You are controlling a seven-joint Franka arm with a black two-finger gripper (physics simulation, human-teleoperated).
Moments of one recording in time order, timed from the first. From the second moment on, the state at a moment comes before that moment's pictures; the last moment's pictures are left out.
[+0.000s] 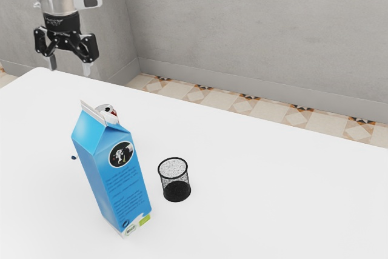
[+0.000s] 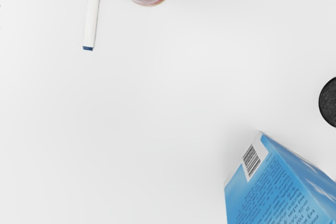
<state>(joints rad) 0.21 -0.07 -0.11 -1.62 0.11 1.45 -0.16</state>
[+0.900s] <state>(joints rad) 0.29 0.07 0.04 -2.11 0.11 1.94 -0.17</state>
